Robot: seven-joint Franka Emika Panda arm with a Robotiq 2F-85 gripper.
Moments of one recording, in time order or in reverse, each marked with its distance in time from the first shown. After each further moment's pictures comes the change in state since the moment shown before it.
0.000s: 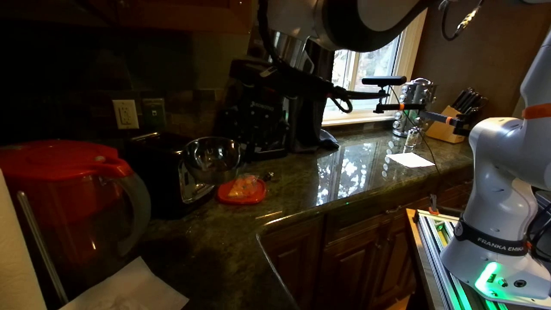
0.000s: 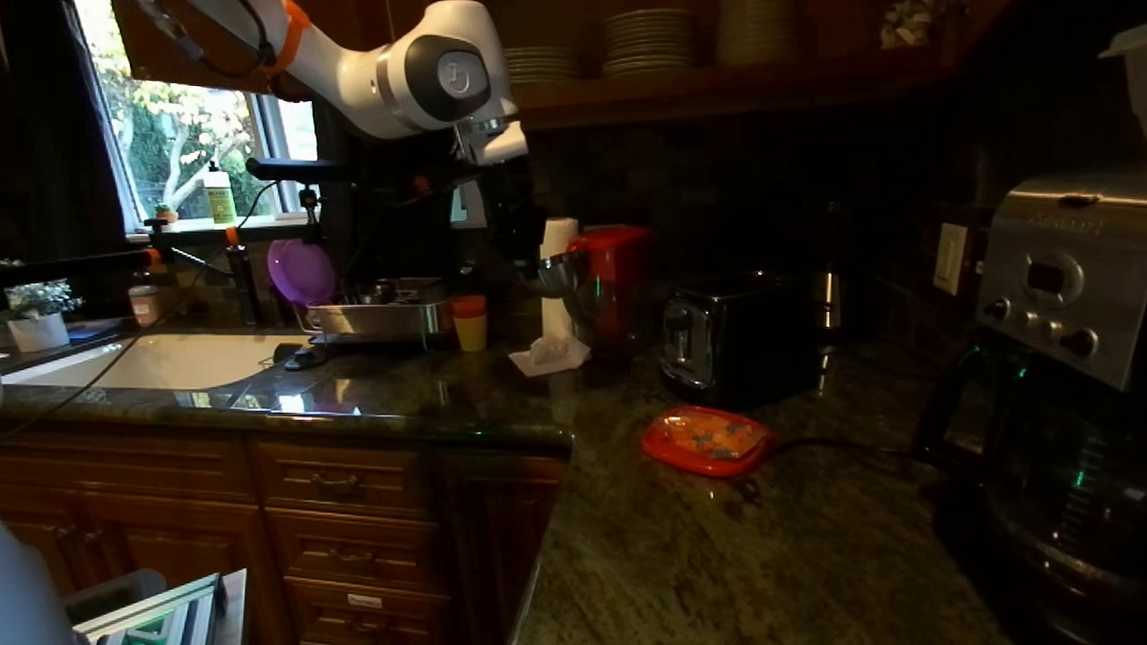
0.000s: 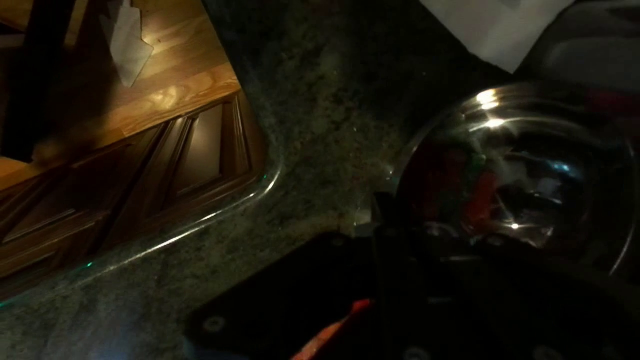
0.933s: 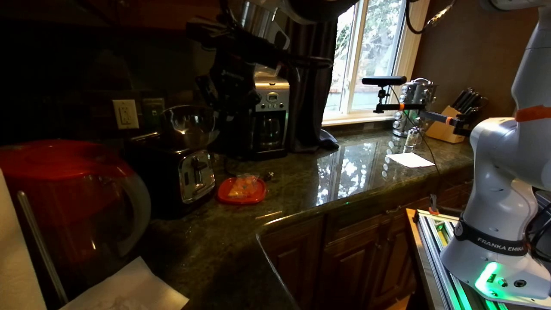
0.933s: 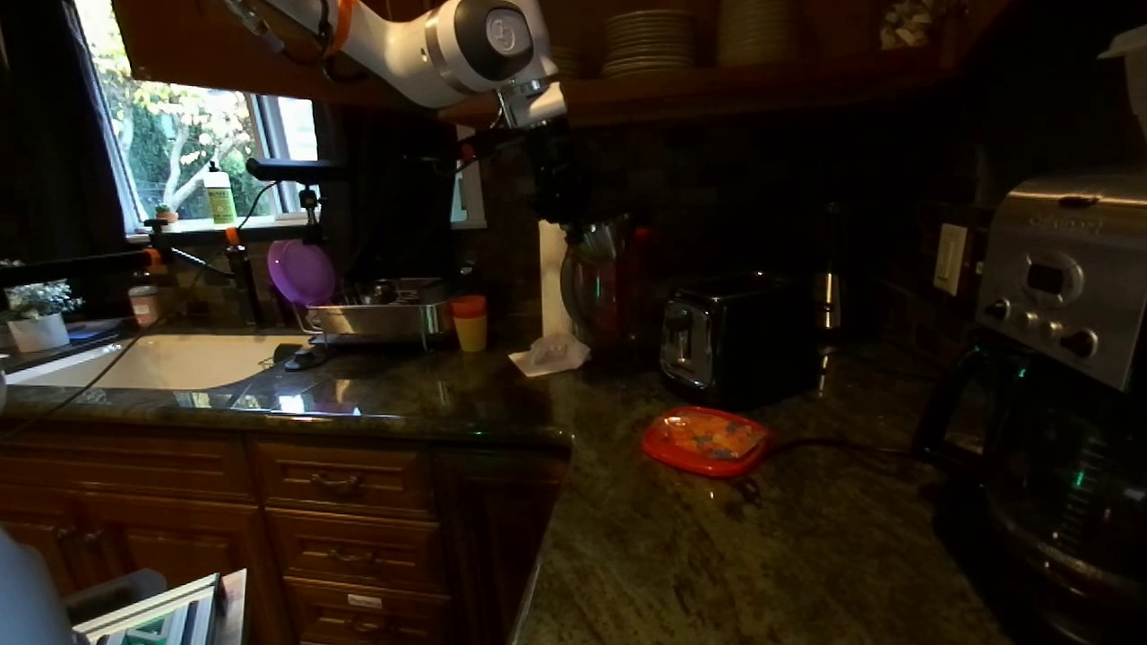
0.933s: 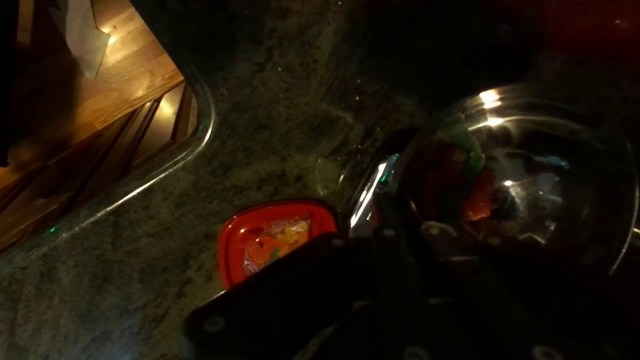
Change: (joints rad) arm -0.027 0.120 -0.026 0.246 -0.086 -0.085 0.111
